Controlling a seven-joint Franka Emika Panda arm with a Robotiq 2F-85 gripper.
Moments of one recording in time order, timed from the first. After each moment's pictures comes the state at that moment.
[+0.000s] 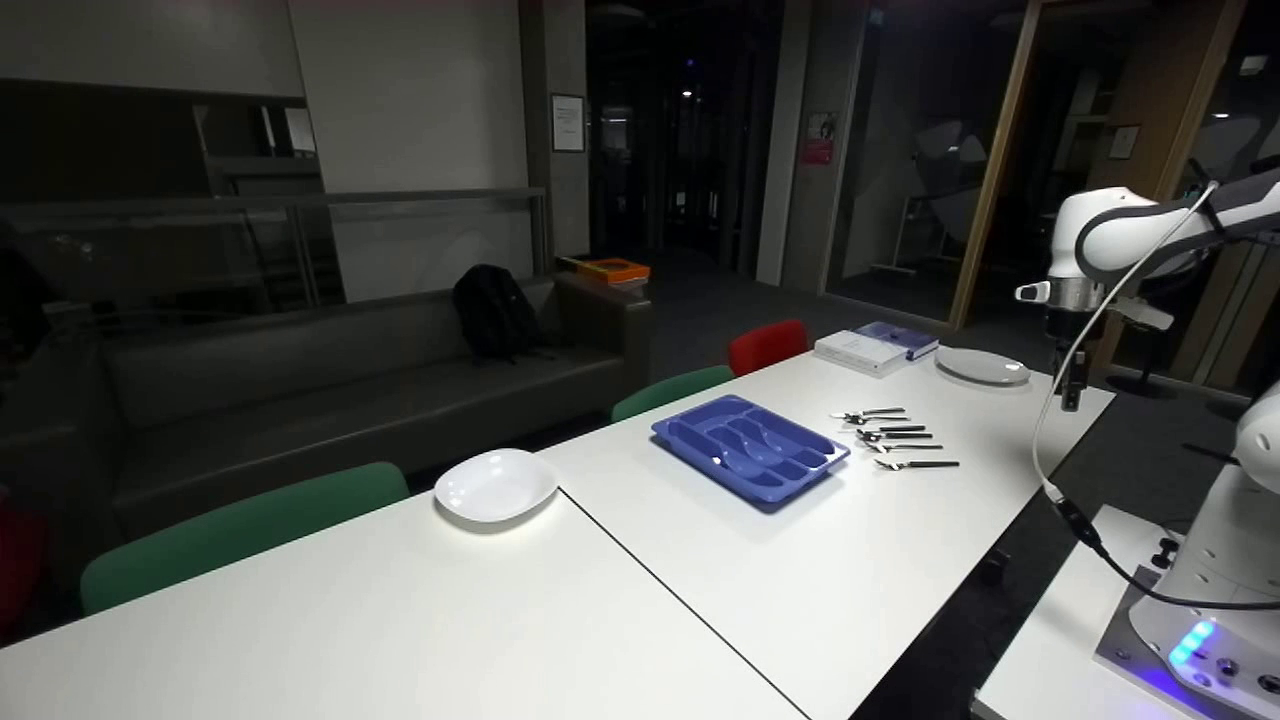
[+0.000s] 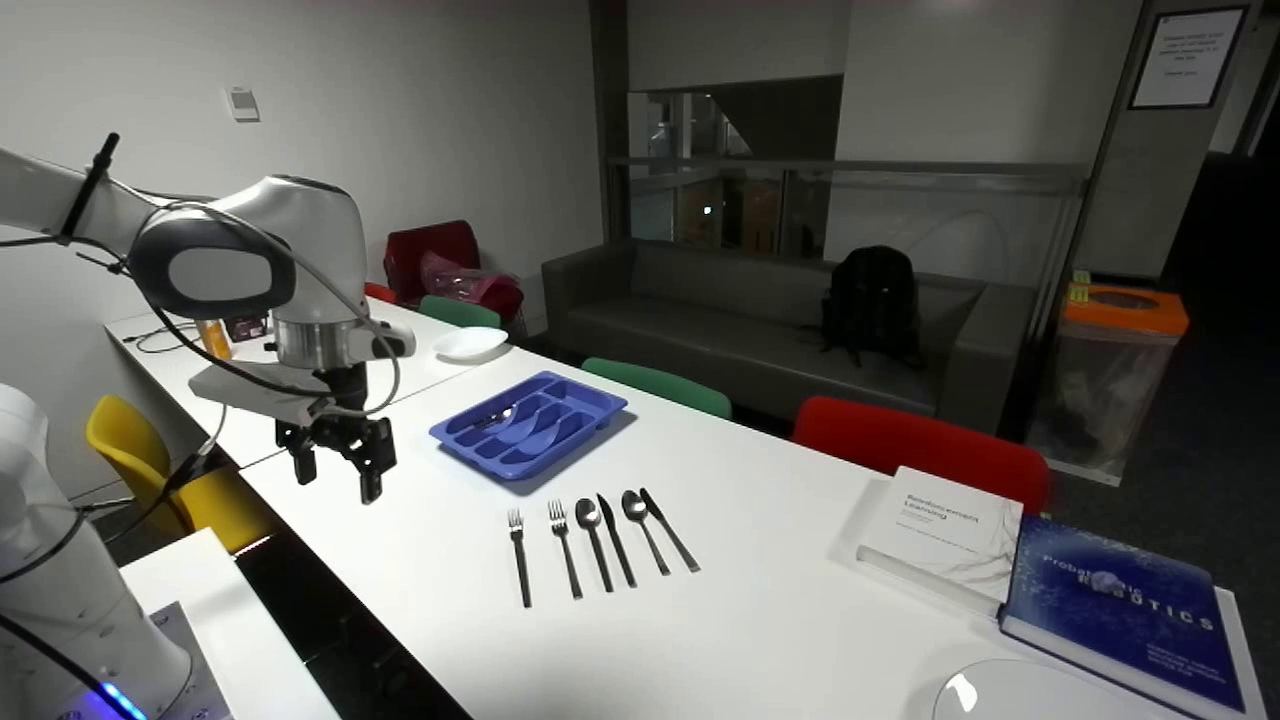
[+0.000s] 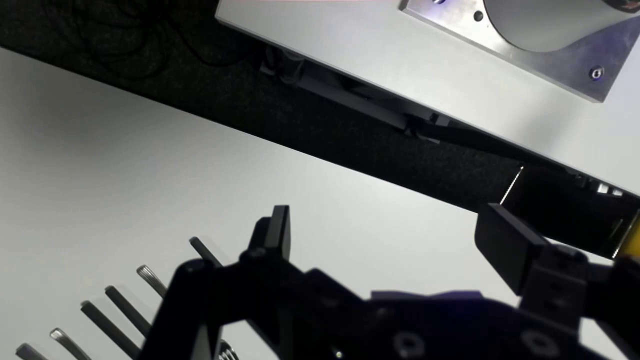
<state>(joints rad) -0.10 -0.68 -0.42 -2.78 -0.31 1.97 -0.65</state>
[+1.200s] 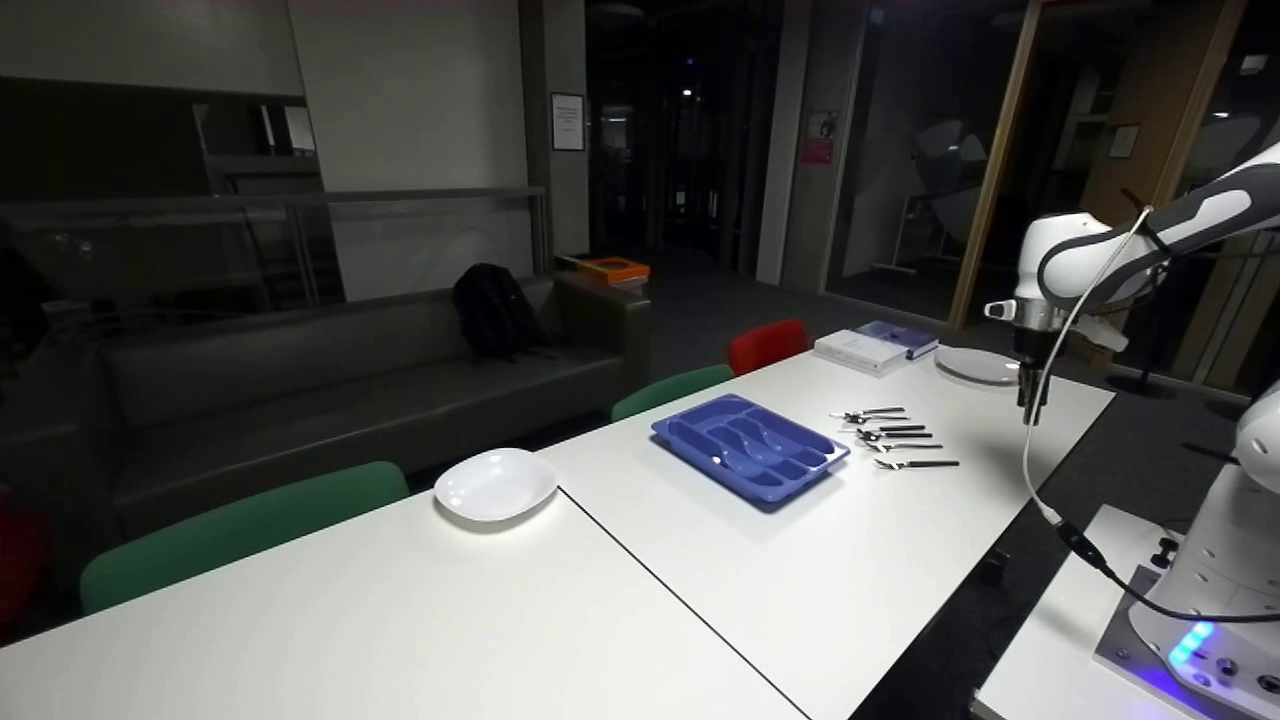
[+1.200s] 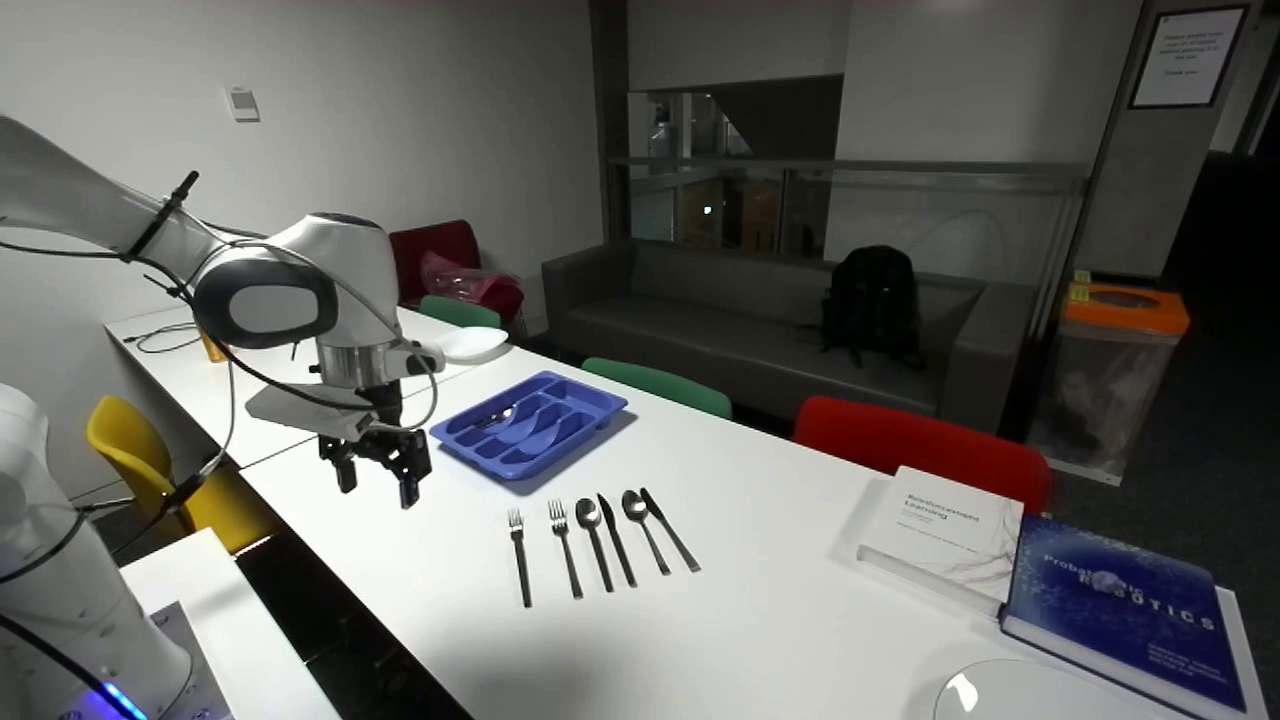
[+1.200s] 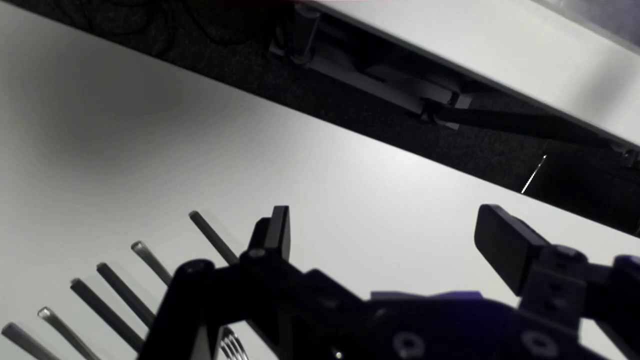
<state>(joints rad) -0.10 -0.49 -0.36 -2.79 -0.25 2.20 -0.64</state>
